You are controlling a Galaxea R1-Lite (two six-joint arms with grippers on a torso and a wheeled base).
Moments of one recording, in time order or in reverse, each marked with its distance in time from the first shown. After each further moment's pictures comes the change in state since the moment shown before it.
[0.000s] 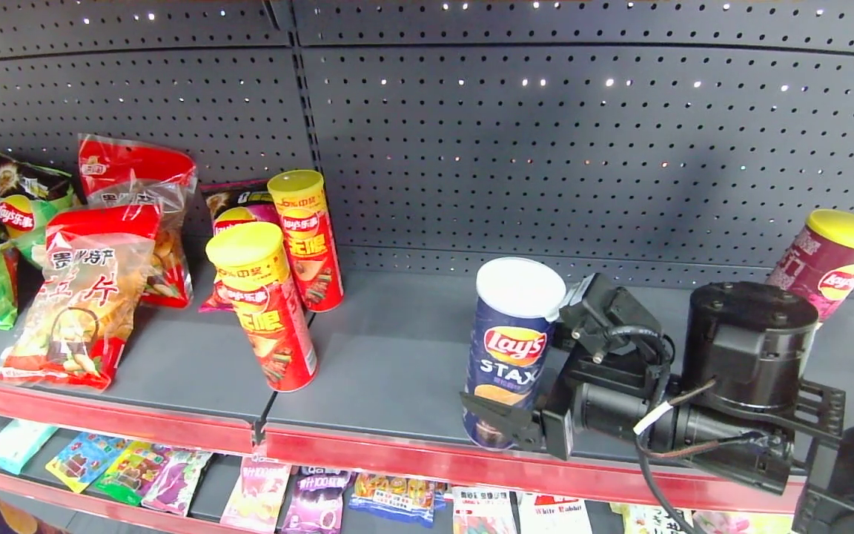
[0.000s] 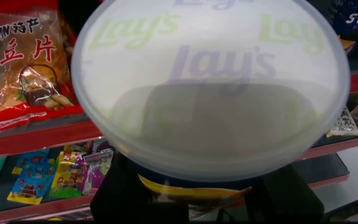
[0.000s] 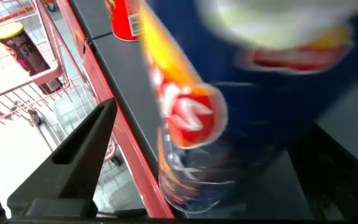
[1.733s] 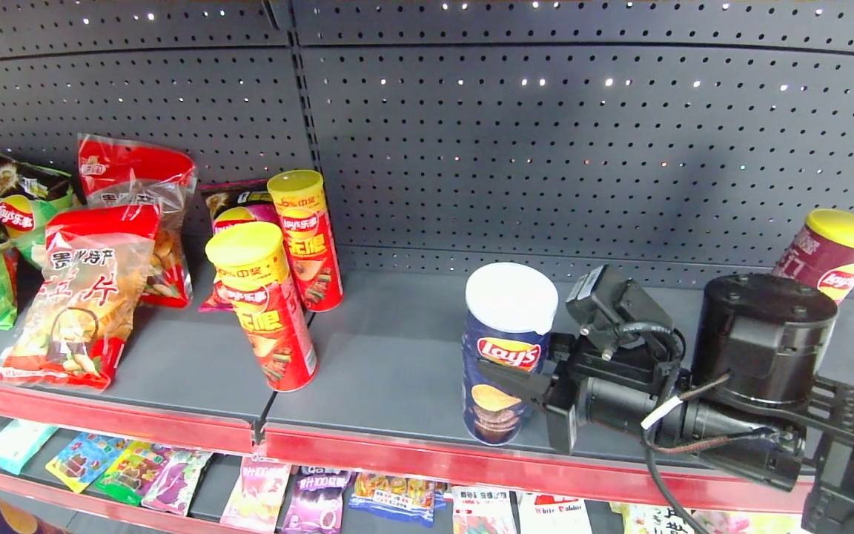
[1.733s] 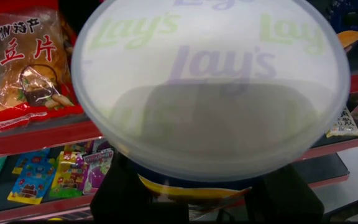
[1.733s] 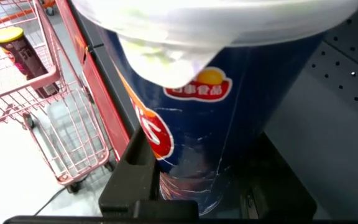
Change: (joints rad) left arm 0.001 0.001 -0.001 0.000 0.001 0.000; right arm 0.001 -0.018 -0.010 -0.002 0.004 -0.035
